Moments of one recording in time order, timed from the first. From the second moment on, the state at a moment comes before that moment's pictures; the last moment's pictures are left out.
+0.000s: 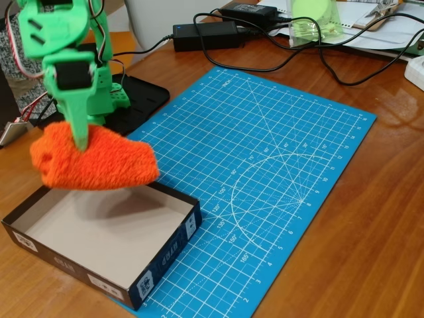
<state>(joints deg) 48.2 124.5 127.8 50.1 -12.8</state>
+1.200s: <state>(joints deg) 38.9 128.1 135.9 46.0 -10.5</state>
